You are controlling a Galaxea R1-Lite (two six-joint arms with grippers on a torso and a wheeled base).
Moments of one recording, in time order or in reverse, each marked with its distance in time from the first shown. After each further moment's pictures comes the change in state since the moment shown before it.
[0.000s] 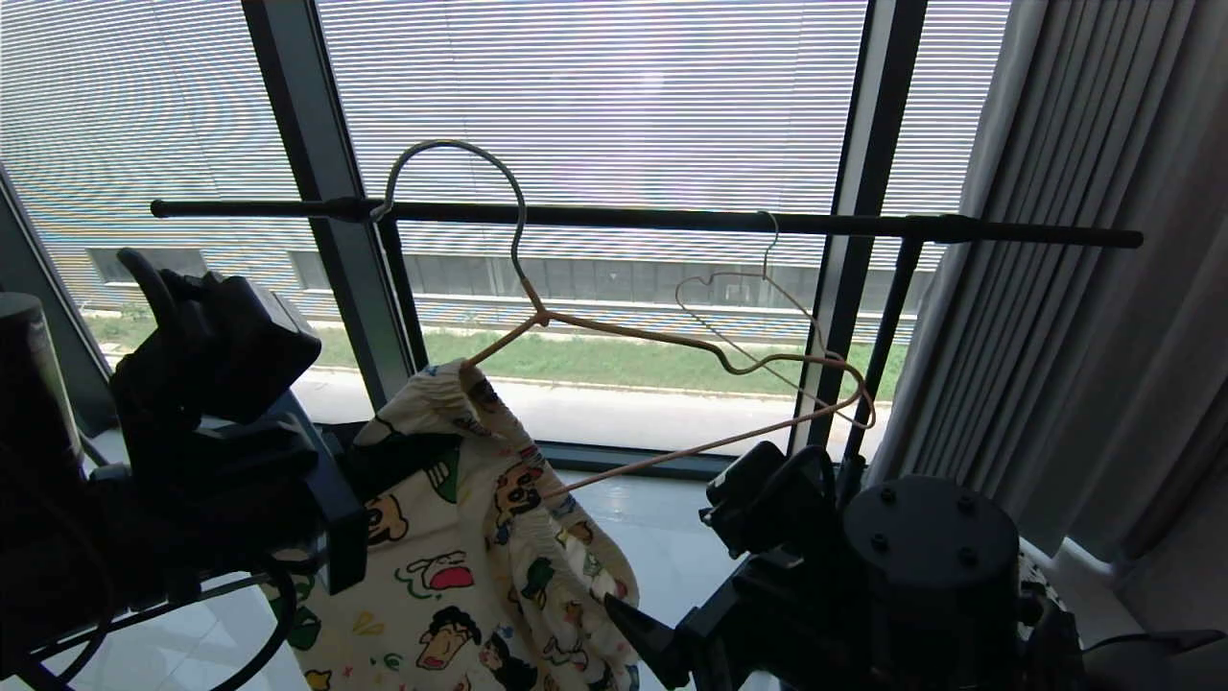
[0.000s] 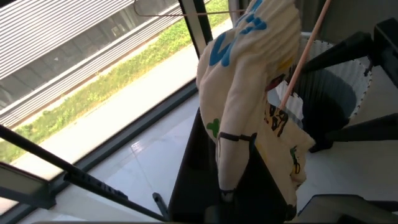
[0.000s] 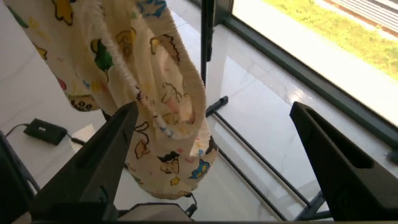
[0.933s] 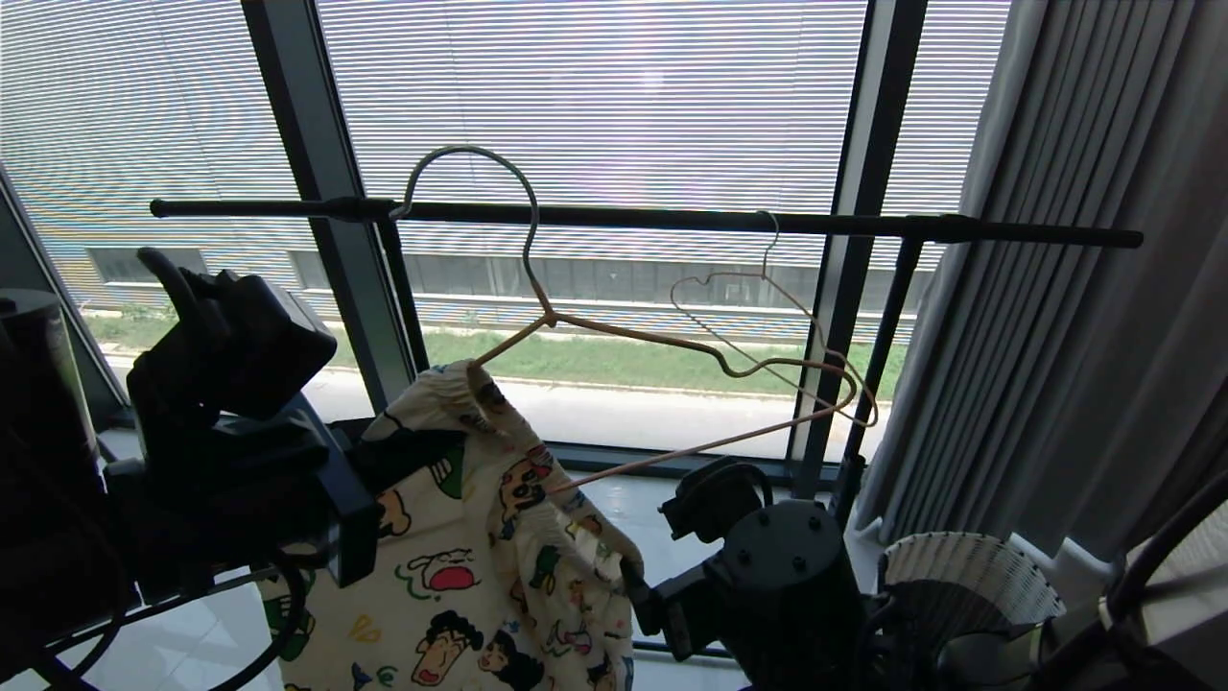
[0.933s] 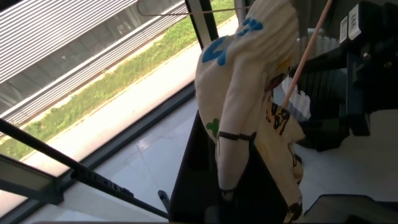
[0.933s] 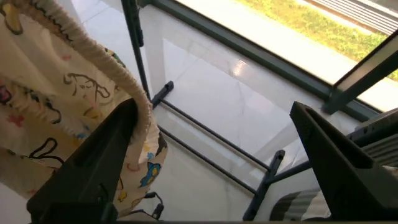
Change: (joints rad) left arm -0.009 0.015 -0.006 -0.004 0.033 0.016; right arm -0.023 0.192 -0.081 -0.003 -0.285 0.035
